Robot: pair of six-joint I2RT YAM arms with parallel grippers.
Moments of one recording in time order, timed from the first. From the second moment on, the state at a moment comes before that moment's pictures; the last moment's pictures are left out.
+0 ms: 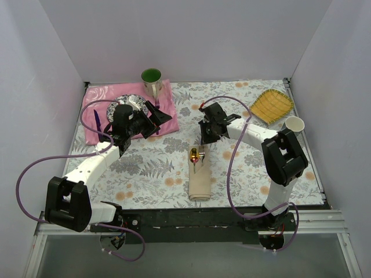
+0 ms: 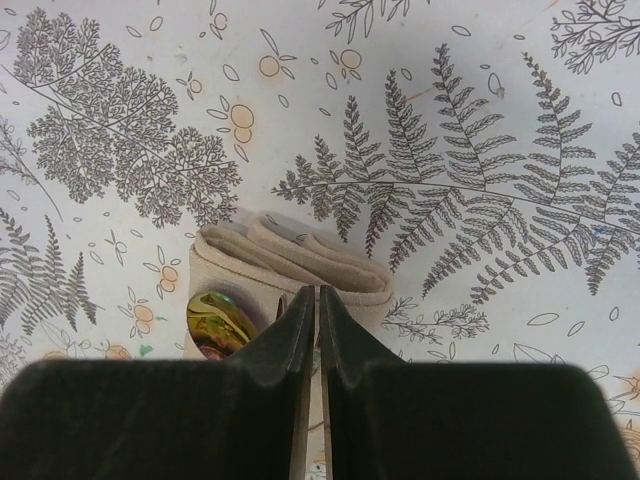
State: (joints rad) left arm -0.28 1.29 0.86 0.03 0.36 -0.94; right arm 0.60 1.83 1.25 -0.42 -0.12 0.34
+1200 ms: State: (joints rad) left arm -0.26 1.35 0.96 -0.07 0.40 -0.79; right arm 0.60 1.77 1.35 -0.50 -0.11 0.30
